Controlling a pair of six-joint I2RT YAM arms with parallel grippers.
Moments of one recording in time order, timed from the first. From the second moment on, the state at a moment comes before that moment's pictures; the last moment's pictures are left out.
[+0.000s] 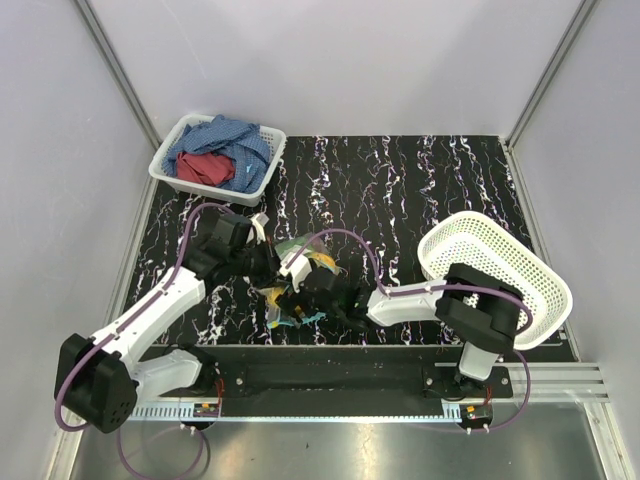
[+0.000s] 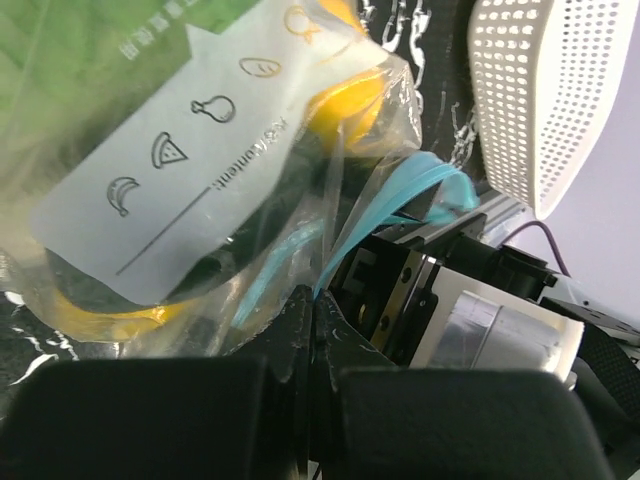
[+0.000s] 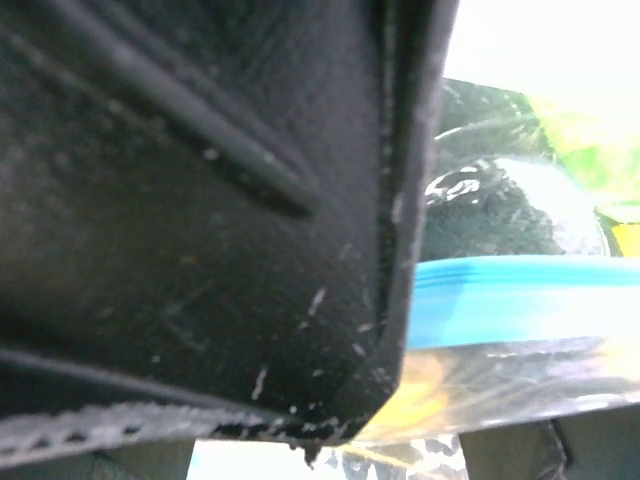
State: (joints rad) left arm -0.48 1.09 0.78 -0.53 0.46 -0.82; right arm 1.16 1.73 0.83 0.37 0.12 0.14
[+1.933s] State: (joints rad) left arm -0.49 1.04 1.01 -0.49 0.53 -0.95; right arm 0.34 0.99 1.20 -1.06 0.41 0.89
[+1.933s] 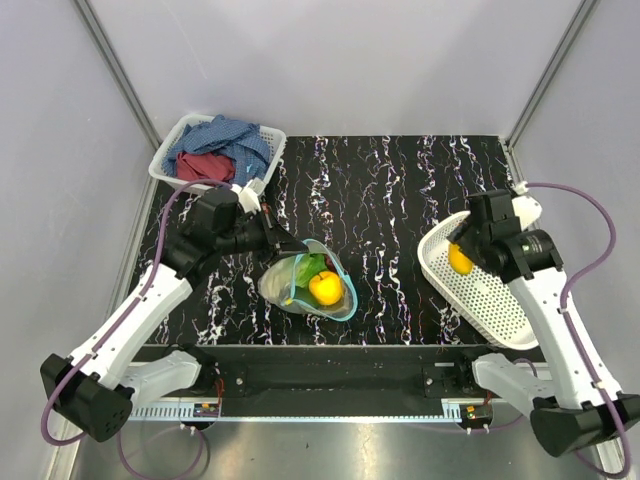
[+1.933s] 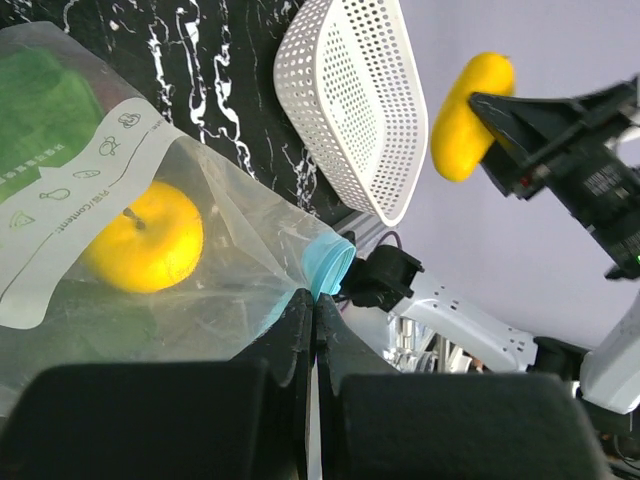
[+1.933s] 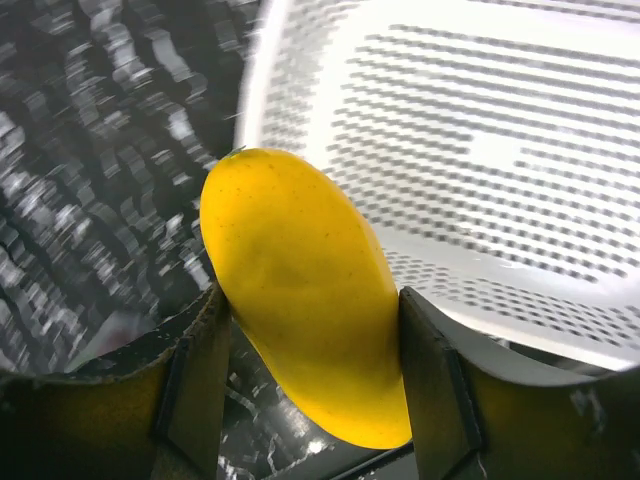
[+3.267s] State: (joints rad) left arm -0.56 1.00 0.93 -0.35 0.55 -1.10; right arm 0.01 1.51 0.97 -0.71 0.19 0.99
